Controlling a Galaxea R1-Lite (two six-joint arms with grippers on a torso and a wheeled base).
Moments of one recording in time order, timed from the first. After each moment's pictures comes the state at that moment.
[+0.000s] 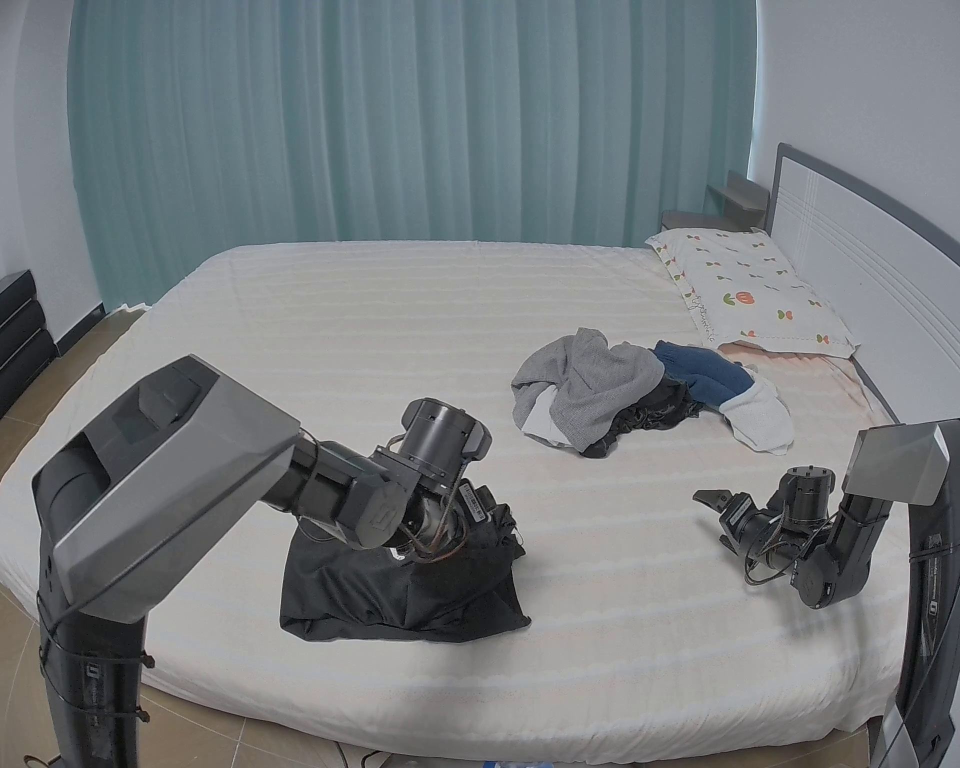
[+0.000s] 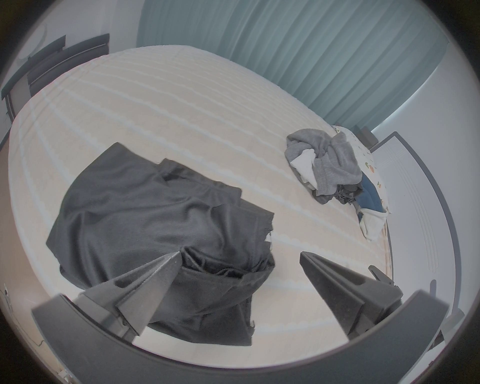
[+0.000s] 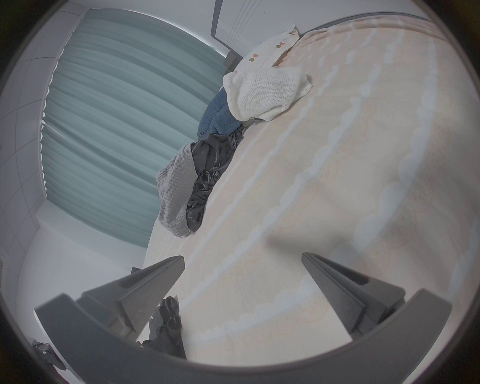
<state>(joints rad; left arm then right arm) -0.57 2.28 -1.36 -0.03 0.18 -0.94 0.03 2.45 -0.70 -1.29 0.21 0.90</state>
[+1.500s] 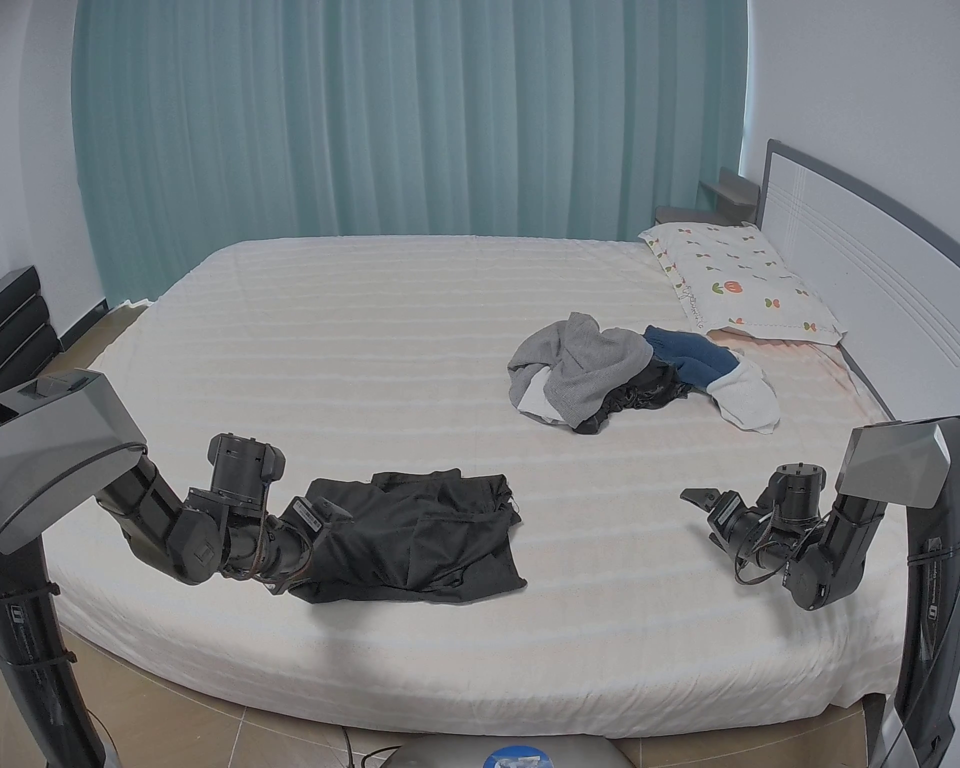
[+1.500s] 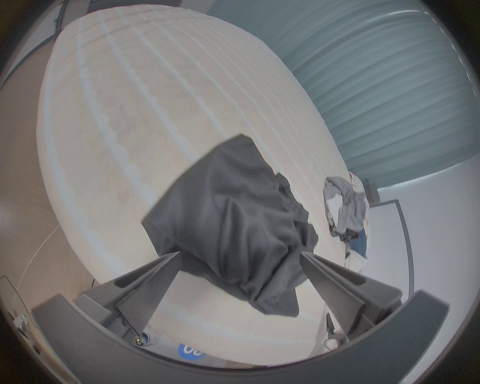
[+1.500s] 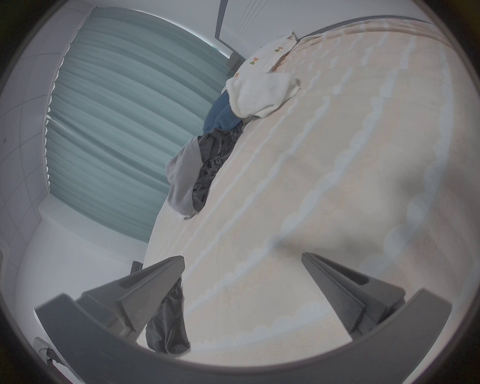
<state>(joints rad) -0.20 2.12 -0.80 -0.52 -0.11 -1.06 0.10 2.42 -0.70 -1.28 0.17 0.90</state>
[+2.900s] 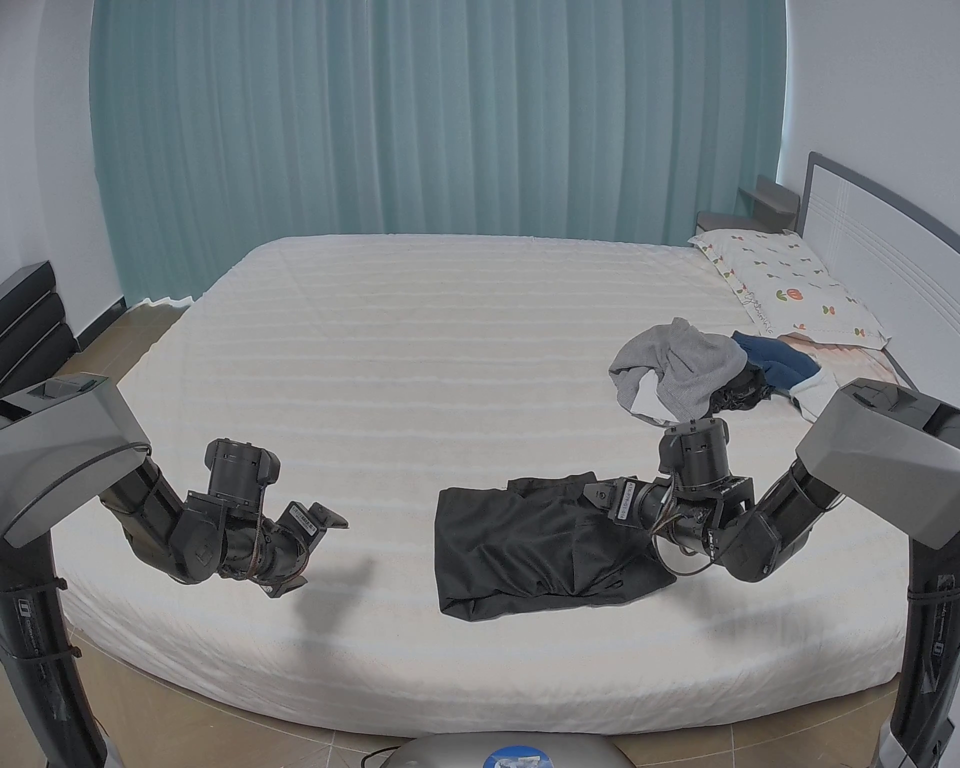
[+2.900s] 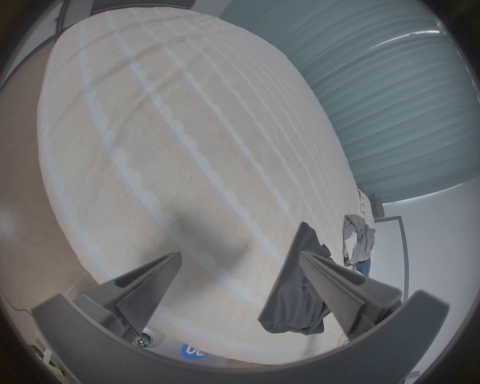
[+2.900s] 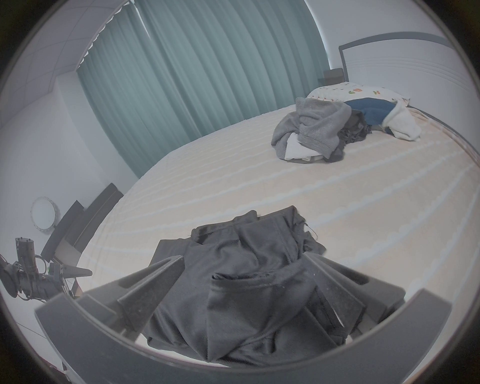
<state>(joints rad) -0.18 2.16 -0.80 -0.52 -0.14 -1.05 0.43 2.29 -1.02 -0.74 -0.15 0.48</state>
